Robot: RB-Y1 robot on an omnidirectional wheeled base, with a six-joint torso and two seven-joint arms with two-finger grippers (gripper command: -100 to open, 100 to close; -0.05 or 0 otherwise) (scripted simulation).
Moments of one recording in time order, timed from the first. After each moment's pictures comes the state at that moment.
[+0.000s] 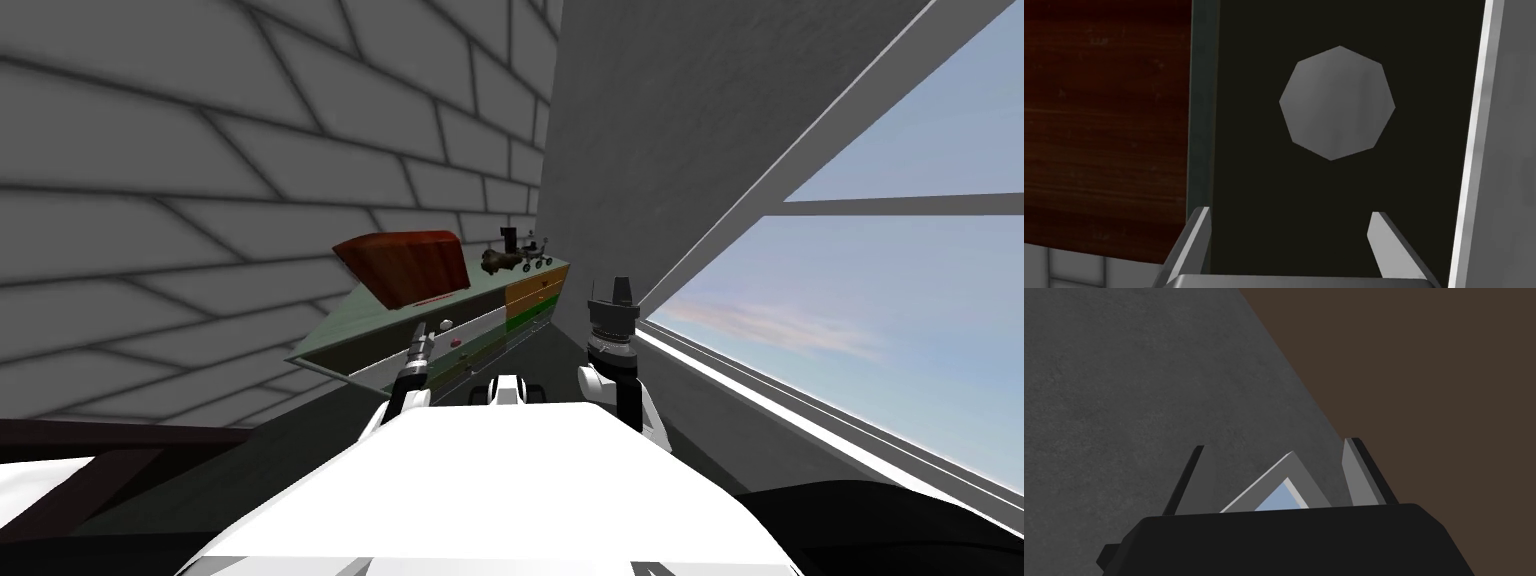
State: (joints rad) left arm 0.38 0.10 0.18 -1.61 0.04 -0.48 0.09; right arm 0.46 -0.03 -0.03 -2.36 0.10 -0.62 0.01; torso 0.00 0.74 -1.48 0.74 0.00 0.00
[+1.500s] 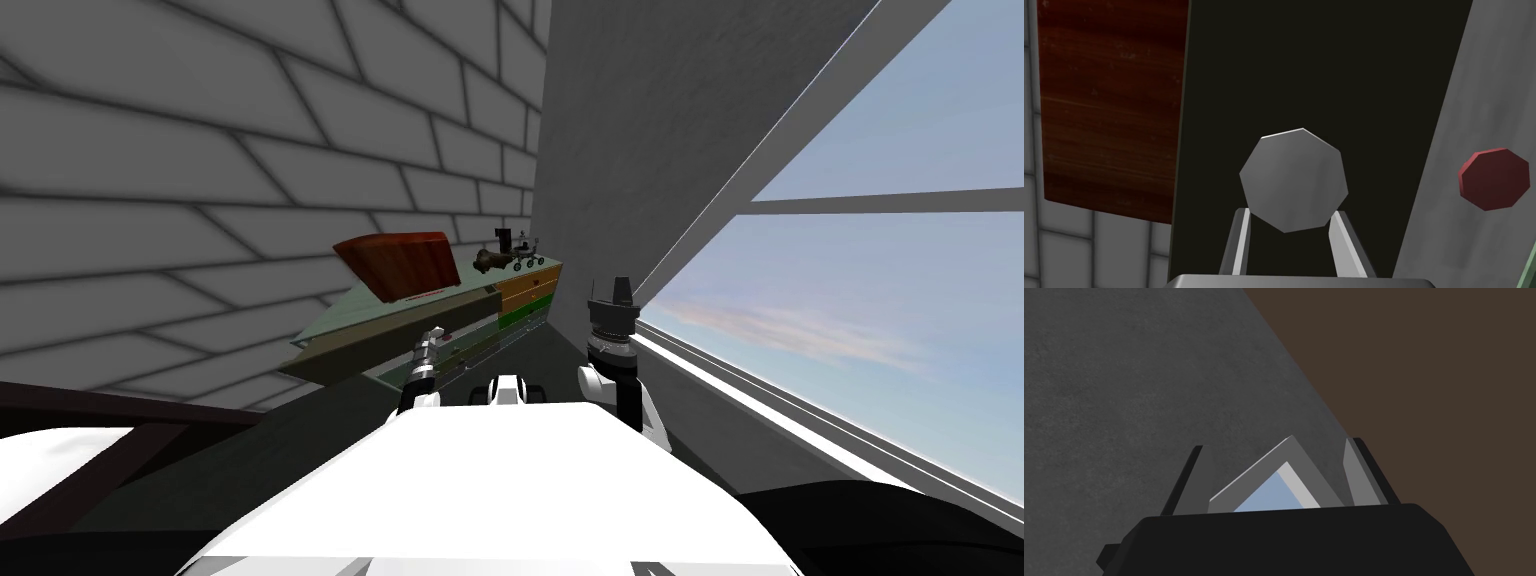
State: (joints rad) left arm 0.40 -0.04 0.20 -1.60 0.06 -0.47 0.10; right arm 0.45 -0.03 -0.03 -2.36 0.10 -0.62 0.01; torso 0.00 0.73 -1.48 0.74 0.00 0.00
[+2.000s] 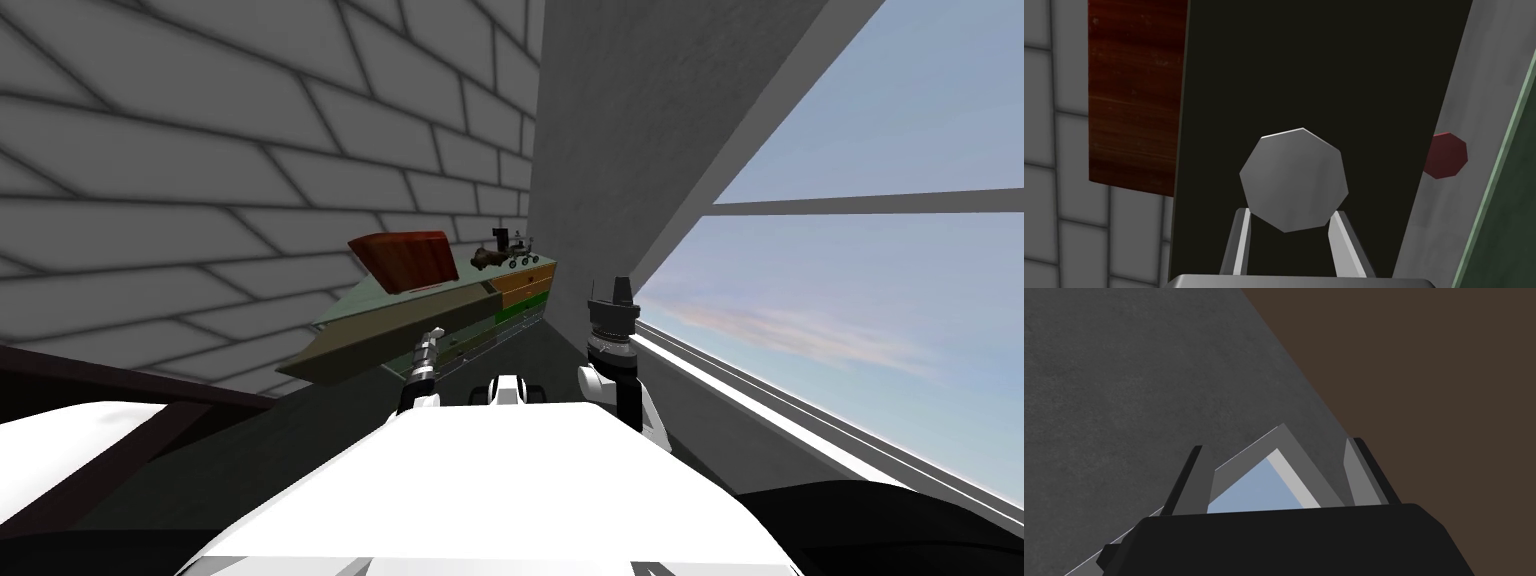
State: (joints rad) left arm 0.42 -0.04 0.19 -1.62 0.05 -0.46 0.10; right arm 0.45 -0.03 -0.03 -2.36 0.10 -0.62 0.01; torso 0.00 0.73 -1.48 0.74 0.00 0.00
